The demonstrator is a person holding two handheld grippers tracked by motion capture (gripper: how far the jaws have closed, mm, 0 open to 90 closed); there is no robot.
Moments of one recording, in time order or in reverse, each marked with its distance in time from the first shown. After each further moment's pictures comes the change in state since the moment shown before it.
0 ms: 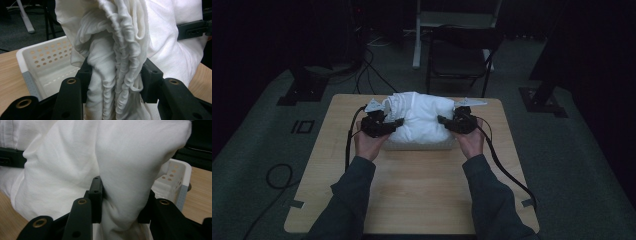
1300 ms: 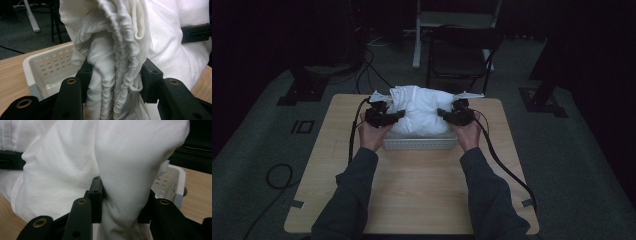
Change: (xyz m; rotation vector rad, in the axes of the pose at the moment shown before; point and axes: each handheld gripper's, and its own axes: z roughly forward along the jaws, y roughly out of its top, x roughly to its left) left arm 0.020 0.014 0.030 0.008 0.035 -0.018; right arm -0.019 0.012 0.027 -0.003 -0.036 0.042
